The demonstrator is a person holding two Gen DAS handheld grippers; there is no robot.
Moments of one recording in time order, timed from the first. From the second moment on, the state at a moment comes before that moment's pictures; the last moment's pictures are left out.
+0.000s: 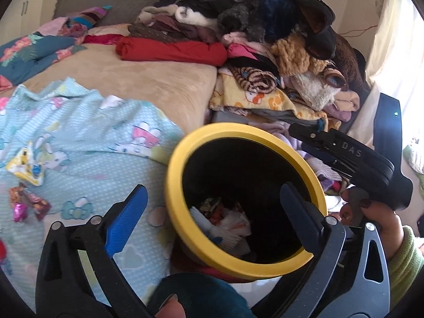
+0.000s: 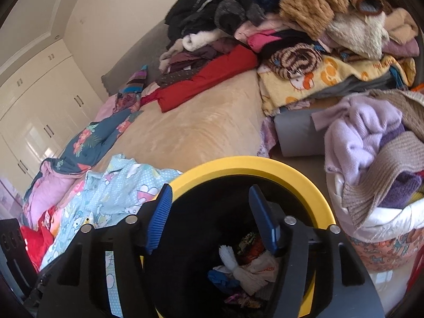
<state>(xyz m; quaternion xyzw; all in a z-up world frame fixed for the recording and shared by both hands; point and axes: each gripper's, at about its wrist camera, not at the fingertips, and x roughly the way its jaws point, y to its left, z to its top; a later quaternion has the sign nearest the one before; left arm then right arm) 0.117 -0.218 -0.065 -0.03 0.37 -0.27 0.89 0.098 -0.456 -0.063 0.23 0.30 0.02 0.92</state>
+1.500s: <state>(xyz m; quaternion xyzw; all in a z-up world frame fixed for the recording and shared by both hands) 0.091 0.017 -0.054 -0.14 0.35 -0.01 0.92 0.125 -0.208 -0.054 0.04 0.34 0.22 0.91</state>
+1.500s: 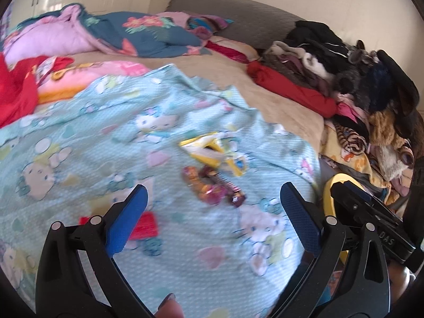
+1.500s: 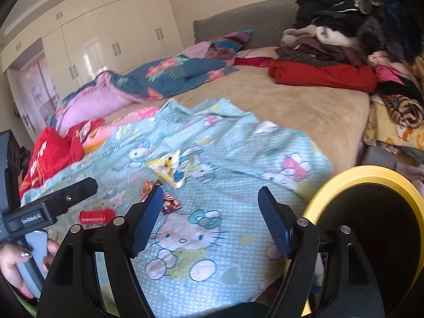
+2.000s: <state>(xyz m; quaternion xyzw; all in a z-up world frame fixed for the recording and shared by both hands) 0.063 0.068 -0.094 -0.22 0.42 0.00 0.88 0.168 -0.132 -0.105 -0.06 0.41 0.26 0.87</state>
